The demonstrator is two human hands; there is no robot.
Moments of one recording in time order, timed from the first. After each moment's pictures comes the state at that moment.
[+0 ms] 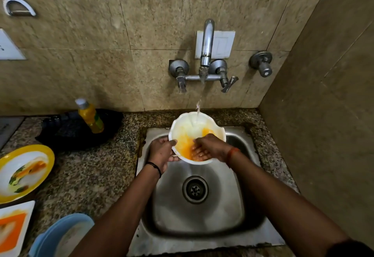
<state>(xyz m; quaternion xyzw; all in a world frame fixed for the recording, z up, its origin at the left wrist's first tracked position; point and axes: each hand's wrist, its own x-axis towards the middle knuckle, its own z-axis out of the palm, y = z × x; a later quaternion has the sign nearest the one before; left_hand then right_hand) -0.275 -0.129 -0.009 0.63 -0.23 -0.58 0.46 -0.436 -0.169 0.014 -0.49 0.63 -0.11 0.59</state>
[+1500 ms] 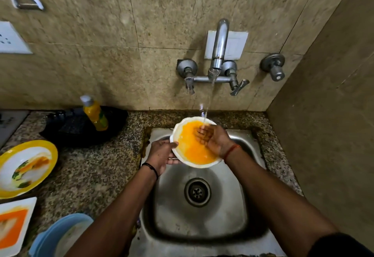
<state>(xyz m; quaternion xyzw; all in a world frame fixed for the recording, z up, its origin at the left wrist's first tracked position) -0.255 -0.135 -0.013 0.62 -0.22 -0.60 0.45 -0.419 -0.214 -0.003 -0.17 0.53 -0.36 0.75</state>
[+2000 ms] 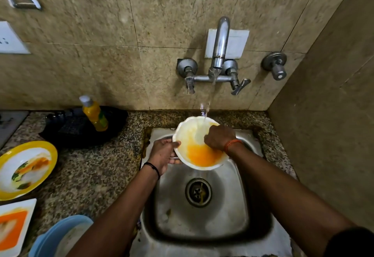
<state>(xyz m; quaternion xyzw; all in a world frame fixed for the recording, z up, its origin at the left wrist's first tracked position) -0.258 -0.138 -0.013 0.62 -0.23 -0.60 0.44 -0.427 -0.206 0.034 -0.75 0.62 0.13 0.17</state>
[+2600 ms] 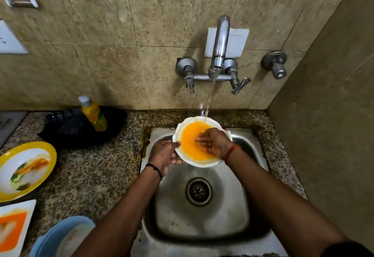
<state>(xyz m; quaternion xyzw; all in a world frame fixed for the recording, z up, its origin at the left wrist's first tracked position) -0.263 -0.138 -0.017 0.61 -0.20 -0.62 0.46 -0.420 -0.211 -0.013 -0.29 0.64 -0.26 0.67</state>
